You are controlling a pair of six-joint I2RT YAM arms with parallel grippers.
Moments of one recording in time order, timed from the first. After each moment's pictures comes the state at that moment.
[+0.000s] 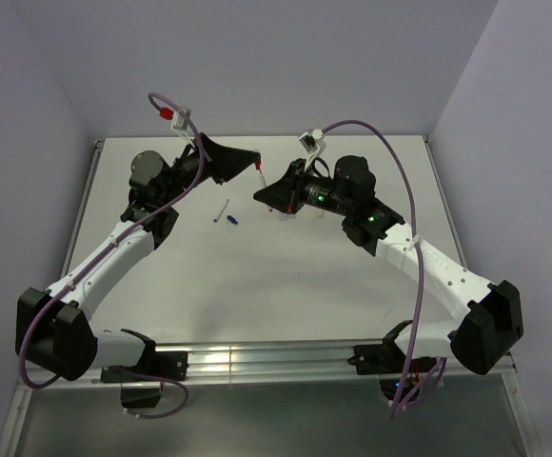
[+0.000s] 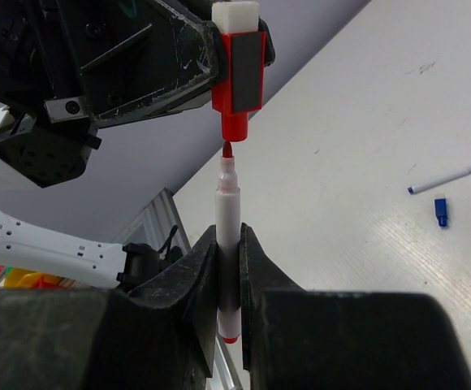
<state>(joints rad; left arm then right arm) -0.42 1.31 1.05 0.56 0.59 -0.91 0.61 1.27 1.07 0.14 -0.52 0.59</state>
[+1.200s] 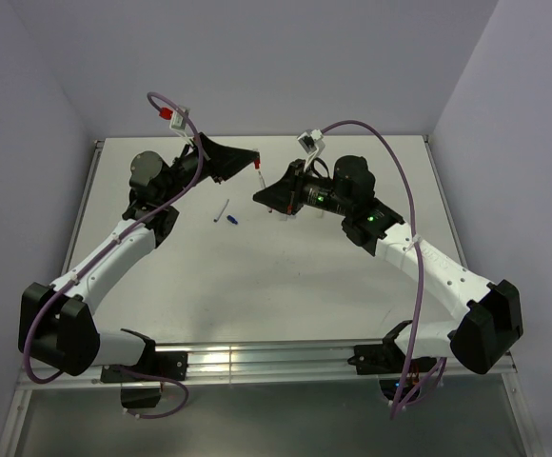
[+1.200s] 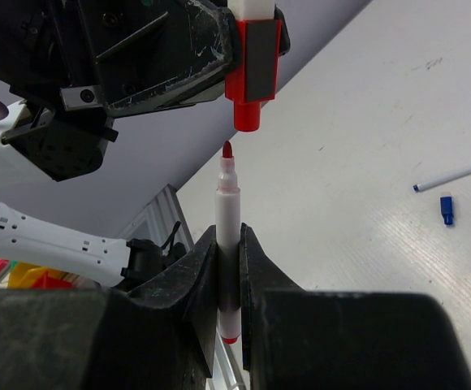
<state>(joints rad) -0.40 1.34 1.03 0.63 0.62 -0.97 0.61 1.27 1.07 0.14 -0.53 0.59</state>
